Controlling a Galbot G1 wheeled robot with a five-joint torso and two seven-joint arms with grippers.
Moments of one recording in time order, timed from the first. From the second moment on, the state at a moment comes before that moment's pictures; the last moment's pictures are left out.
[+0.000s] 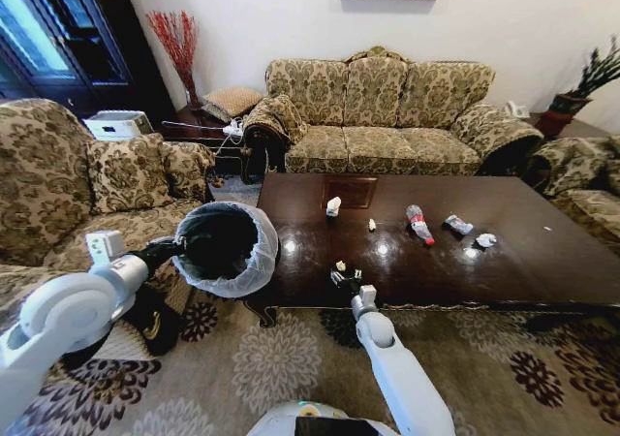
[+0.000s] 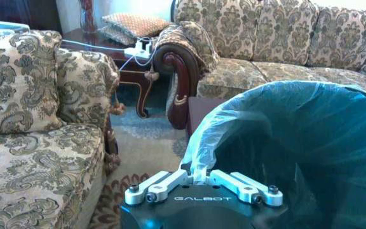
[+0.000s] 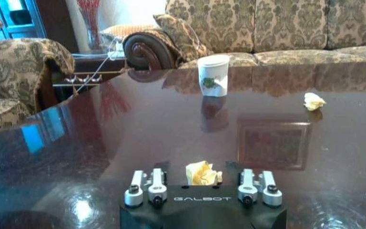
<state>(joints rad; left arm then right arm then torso) 1.69 -0.50 -1.08 -2.30 -1.41 0.47 -0.43 -1.07 1.41 0.24 1.45 0.22 -0.06 0.04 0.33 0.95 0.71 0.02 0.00</state>
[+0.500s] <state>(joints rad) 1.69 -0.51 -1.08 -2.30 -1.41 0.47 -0.43 -1.09 1.40 0.24 1.45 0.22 -0.07 0.04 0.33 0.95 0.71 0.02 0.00</state>
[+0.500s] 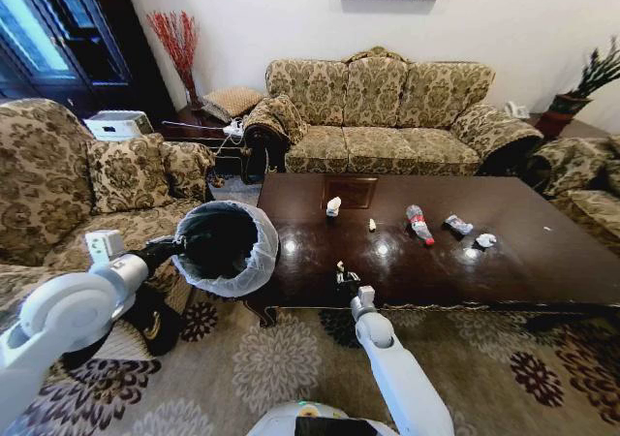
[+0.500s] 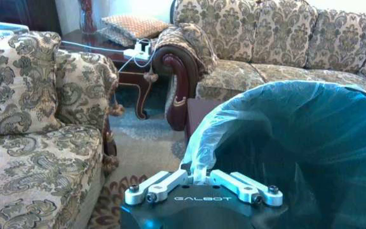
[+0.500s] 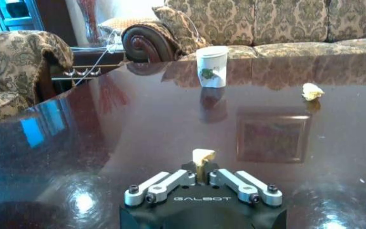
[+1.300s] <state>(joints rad) 1.70 -0.40 -1.06 -2.33 -1.51 0.52 -0.50 -0.88 1.17 -0.12 2.08 0.54 0.09 -0.42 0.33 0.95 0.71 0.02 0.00</state>
